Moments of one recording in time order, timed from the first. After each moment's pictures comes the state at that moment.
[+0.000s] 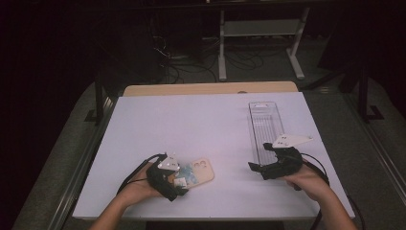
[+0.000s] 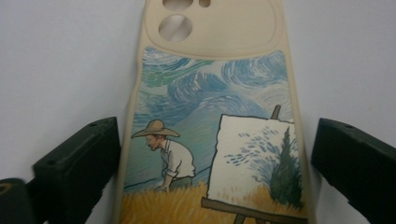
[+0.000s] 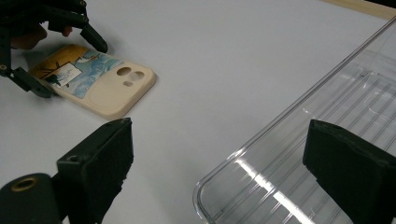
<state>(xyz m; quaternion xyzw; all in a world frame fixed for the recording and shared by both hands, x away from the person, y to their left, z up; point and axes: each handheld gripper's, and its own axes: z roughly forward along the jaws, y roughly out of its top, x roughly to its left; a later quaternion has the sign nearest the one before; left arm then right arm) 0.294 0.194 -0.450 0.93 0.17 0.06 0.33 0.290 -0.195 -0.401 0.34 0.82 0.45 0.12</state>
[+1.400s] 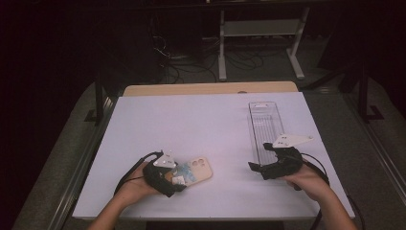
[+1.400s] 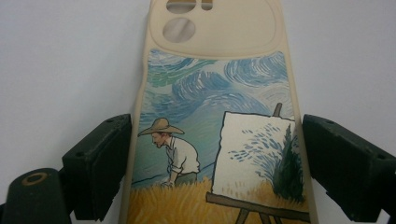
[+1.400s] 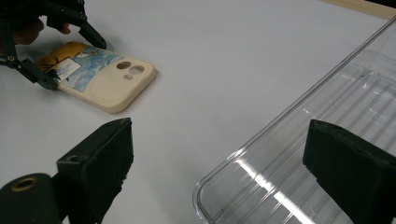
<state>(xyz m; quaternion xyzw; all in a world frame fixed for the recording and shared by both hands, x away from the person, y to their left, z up) 0.298 0.203 -0.444 0.92 0.19 0.05 0.34 0.290 -0.195 -0.401 0.34 0.82 0.45 0.12</state>
